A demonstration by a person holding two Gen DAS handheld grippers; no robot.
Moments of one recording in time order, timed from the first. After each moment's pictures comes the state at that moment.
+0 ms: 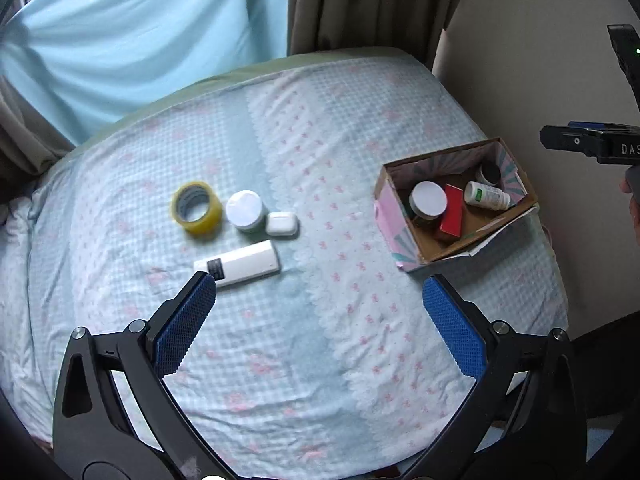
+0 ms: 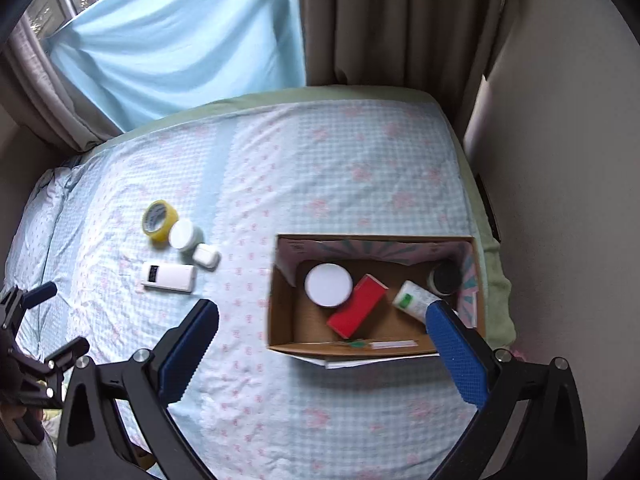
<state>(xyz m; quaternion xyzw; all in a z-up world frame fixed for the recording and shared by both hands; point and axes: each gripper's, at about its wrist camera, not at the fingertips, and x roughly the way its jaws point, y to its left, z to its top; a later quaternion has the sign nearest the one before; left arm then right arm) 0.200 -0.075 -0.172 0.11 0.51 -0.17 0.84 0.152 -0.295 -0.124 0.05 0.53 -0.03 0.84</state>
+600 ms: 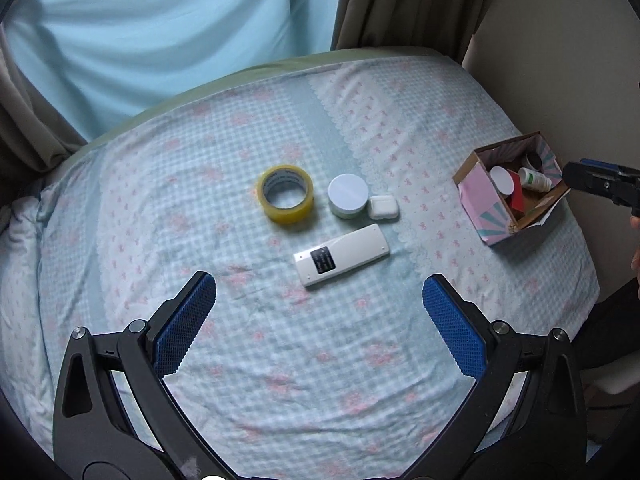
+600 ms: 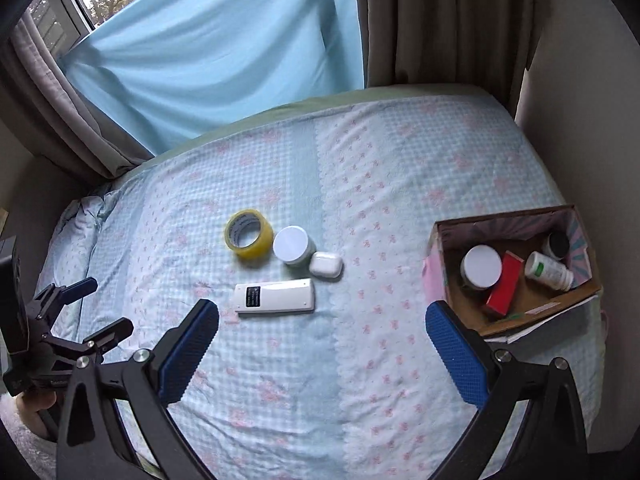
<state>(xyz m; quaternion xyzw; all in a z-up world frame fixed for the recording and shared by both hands) 0.264 0.116 -0.202 0.11 0.51 -0.19 0.83 0.175 -0.099 -0.164 0.13 0.51 -0.03 0.85</state>
